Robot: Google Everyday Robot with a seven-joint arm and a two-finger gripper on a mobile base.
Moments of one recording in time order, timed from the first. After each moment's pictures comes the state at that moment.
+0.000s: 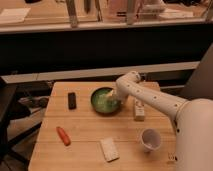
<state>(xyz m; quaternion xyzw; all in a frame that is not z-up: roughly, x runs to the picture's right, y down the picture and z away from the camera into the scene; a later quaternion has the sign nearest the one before) 0.093 0.075 0.938 -0.14 -0.19 -0.52 0.82</state>
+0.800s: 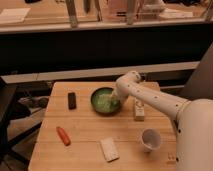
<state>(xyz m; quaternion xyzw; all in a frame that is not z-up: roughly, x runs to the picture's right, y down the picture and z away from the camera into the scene) 0.093 0.074 0.934 -0.13 -0.19 -0.53 0.82</state>
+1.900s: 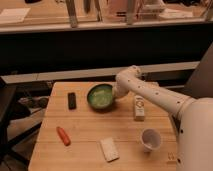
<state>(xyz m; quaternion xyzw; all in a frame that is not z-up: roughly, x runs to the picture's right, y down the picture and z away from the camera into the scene) 0.086 0.038 0.911 -0.11 -0.19 -0.58 0.78</state>
